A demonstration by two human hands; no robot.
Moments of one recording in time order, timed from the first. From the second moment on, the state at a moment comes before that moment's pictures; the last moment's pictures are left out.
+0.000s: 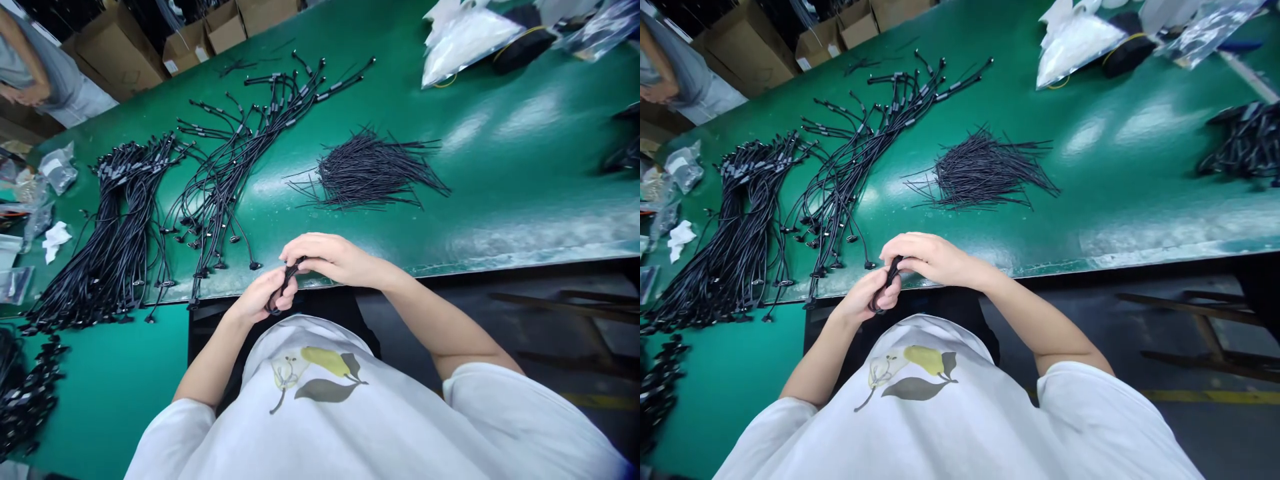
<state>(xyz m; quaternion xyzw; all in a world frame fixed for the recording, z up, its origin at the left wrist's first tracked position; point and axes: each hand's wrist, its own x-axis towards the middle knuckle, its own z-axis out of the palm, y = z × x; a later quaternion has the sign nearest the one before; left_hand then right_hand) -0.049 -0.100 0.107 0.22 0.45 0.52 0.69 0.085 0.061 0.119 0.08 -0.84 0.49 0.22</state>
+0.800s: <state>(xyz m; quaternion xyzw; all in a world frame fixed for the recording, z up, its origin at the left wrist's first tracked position) -0.033 -0.102 0.089 0.21 0.55 0.61 0.53 0.070 0.021 0.102 -0.15 -0.90 0.28 0.32</state>
